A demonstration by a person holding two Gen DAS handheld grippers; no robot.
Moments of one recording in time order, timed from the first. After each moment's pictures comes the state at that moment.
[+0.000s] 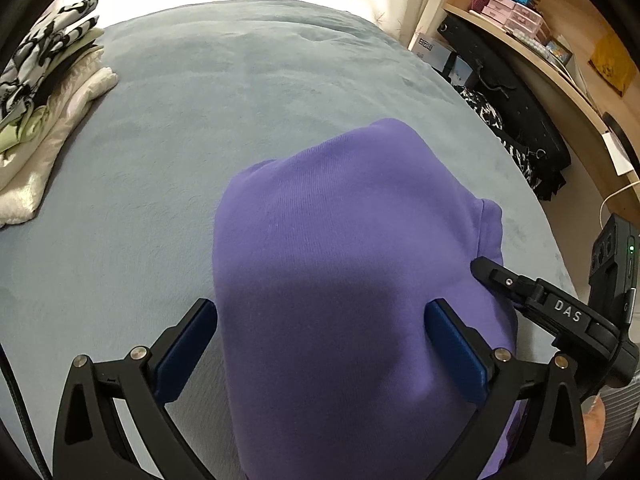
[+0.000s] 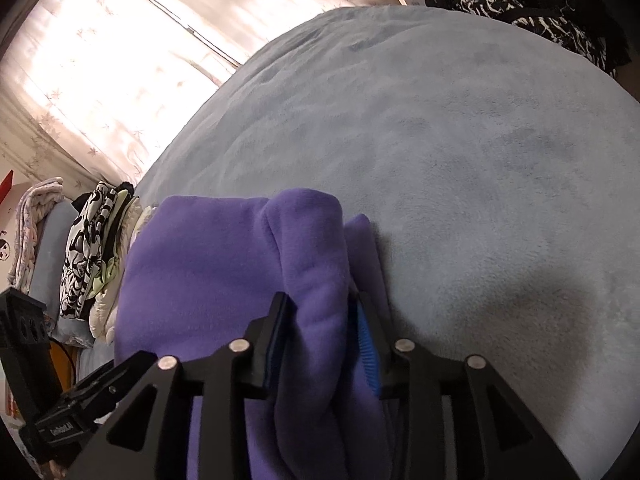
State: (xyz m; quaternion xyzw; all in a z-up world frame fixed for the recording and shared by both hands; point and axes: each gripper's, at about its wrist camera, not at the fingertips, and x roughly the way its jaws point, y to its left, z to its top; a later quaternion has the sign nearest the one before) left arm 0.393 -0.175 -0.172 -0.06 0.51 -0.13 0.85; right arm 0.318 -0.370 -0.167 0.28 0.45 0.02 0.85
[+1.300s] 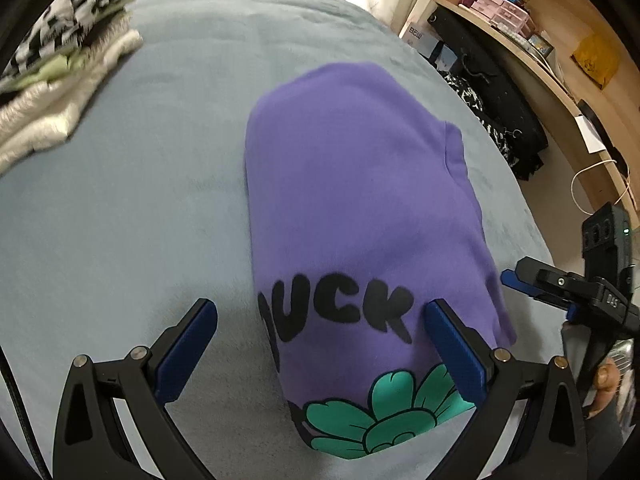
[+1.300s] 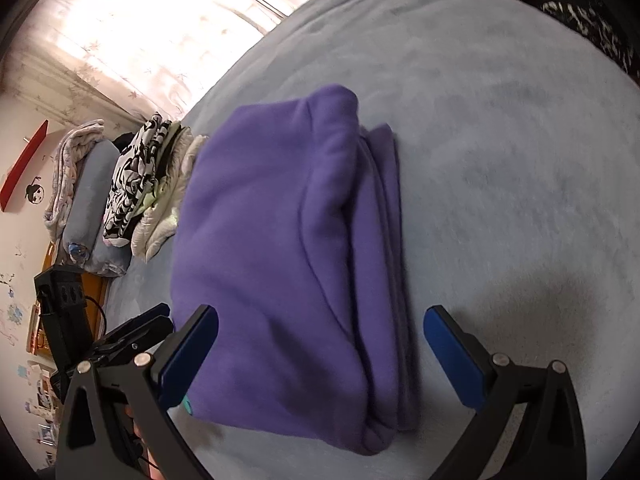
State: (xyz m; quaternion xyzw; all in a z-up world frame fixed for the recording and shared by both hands) left arm 0.300 -0.136 -0.165 -0.08 0.54 -0.16 0.82; right arm 0.234 -0.374 -0.147 0.27 0.51 0.14 0.80
